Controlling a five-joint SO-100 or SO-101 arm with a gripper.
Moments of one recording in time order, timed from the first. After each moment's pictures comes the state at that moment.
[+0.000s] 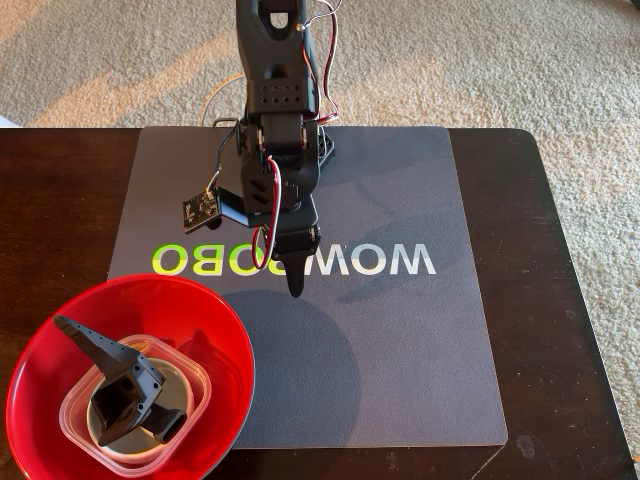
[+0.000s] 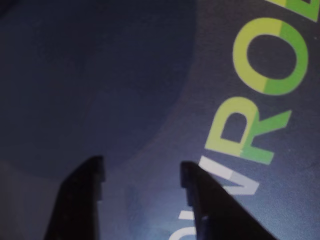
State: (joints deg) arm -3.3 110.7 128.8 55.9 4.7
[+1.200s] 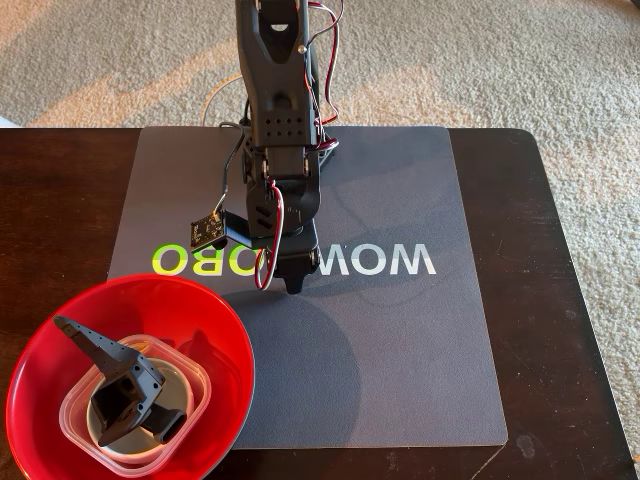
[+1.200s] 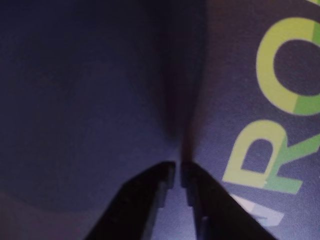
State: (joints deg) arm -3.4 102.5 134.3 41.2 1.2
